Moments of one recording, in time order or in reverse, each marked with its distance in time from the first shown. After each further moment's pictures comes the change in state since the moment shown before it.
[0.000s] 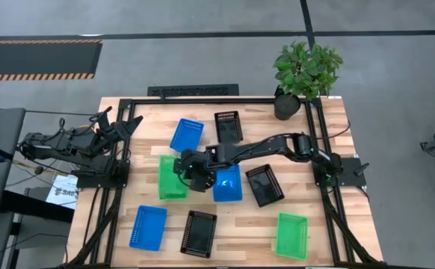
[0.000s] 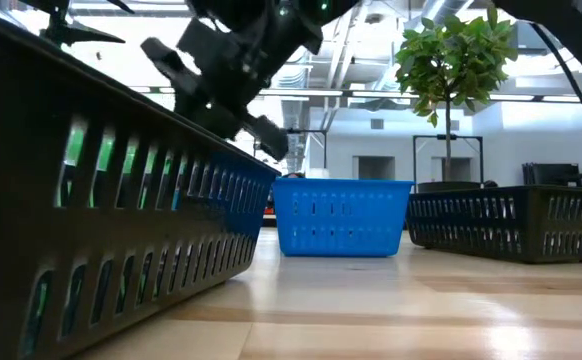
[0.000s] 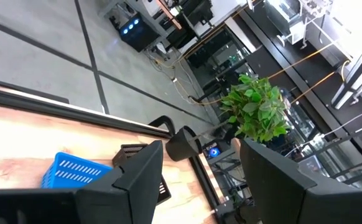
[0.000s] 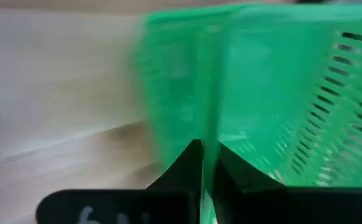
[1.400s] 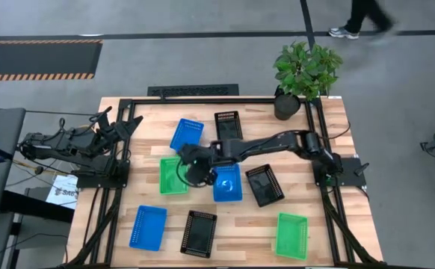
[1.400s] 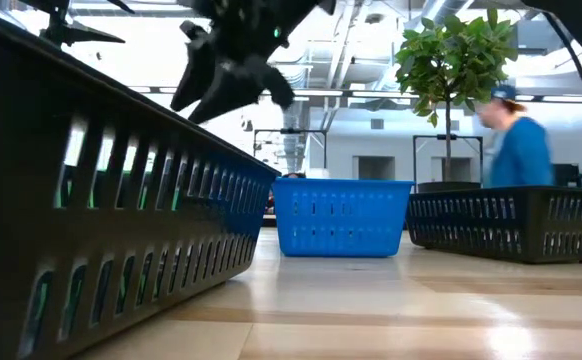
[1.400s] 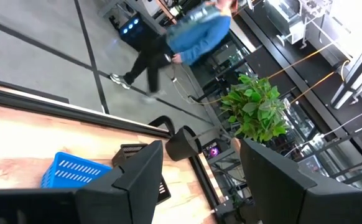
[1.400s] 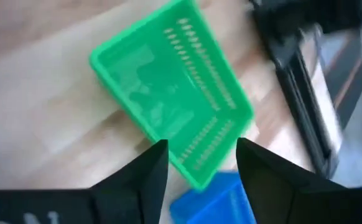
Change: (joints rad) left arm 0.000 0.000 0.000 0.000 0.002 -0.001; right arm -0.006 -0.115 0.004 -0.082 0.162 0.476
